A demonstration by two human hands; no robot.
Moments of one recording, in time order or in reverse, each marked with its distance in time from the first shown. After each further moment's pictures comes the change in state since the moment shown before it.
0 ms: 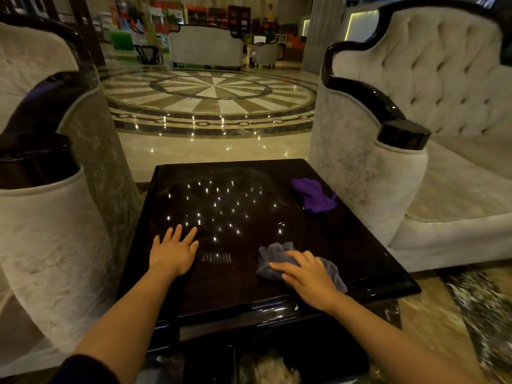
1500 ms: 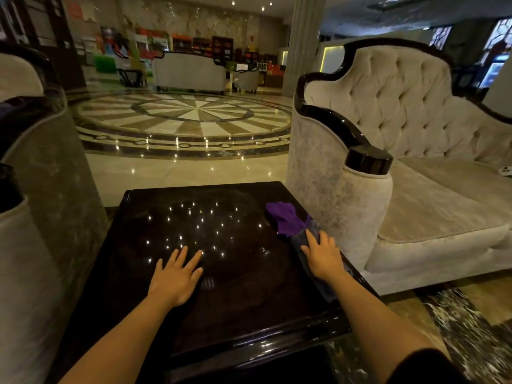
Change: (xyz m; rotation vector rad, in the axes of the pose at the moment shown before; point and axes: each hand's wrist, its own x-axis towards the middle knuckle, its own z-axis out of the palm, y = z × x) left_hand 0.015 0.064 0.003 -0.023 0.024 0.171; right_hand 0.044 0.100 -0.059 -0.107 0.023 0.544
